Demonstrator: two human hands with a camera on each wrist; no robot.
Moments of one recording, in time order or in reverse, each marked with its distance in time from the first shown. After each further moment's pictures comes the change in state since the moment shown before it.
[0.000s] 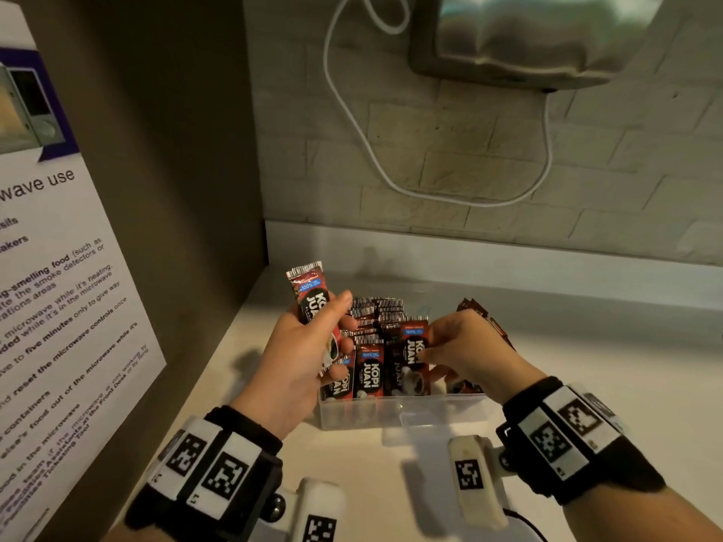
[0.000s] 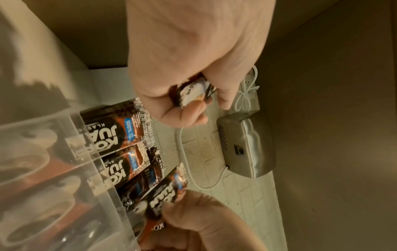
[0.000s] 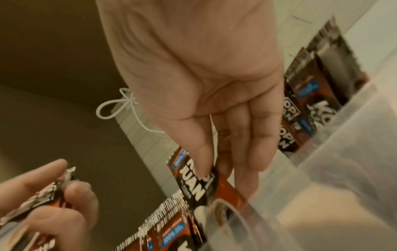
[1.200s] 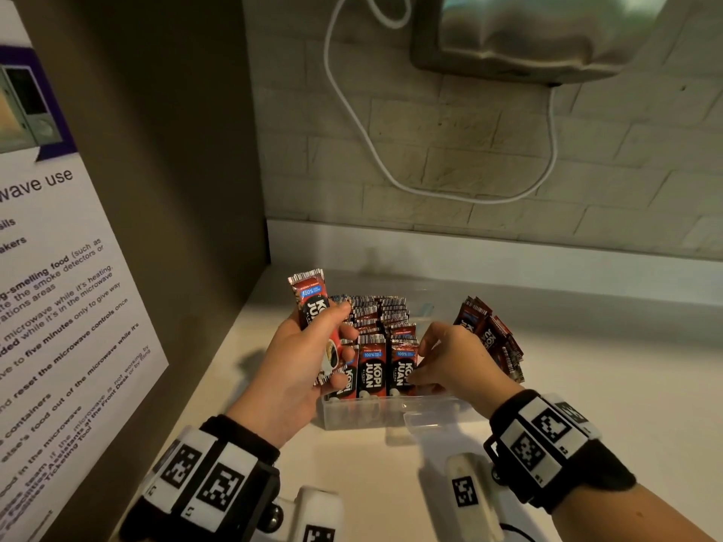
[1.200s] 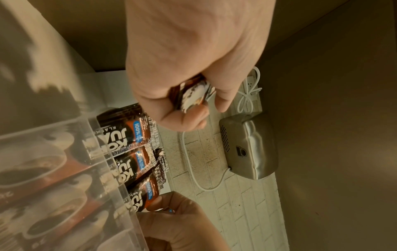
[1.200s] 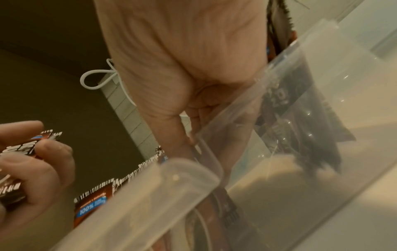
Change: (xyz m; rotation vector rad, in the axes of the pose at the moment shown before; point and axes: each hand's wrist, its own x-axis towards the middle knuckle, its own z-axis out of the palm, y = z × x) left_hand -0.004 -0.001 -0.005 0.016 -0.019 -0.067; right_hand 0.017 0.022 0.025 -0.037 0.050 -0.032
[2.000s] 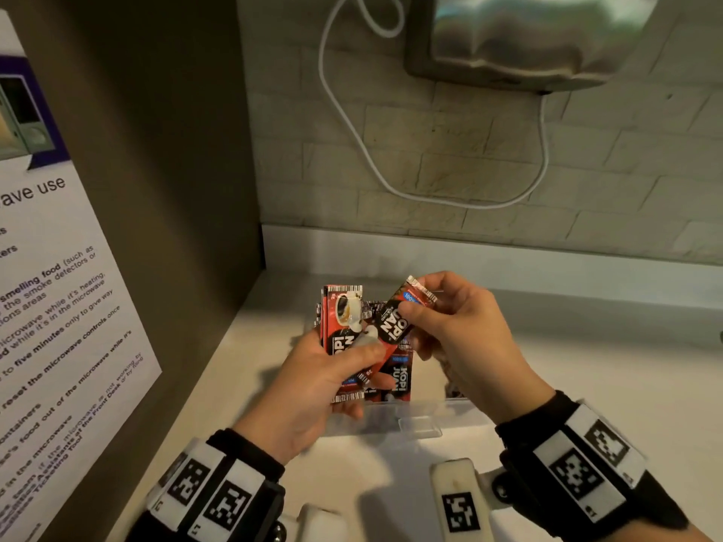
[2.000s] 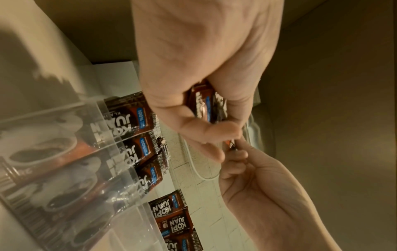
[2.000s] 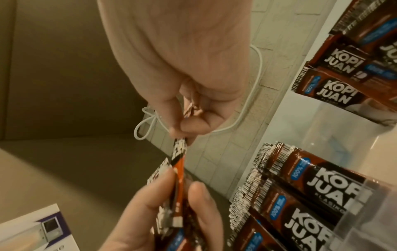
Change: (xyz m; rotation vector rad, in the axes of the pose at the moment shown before) left_hand -0.009 -0.010 0.008 0.119 -0.204 0.053; right_hand -0.043 -0.062 -0.022 0.760 0.087 -0.227
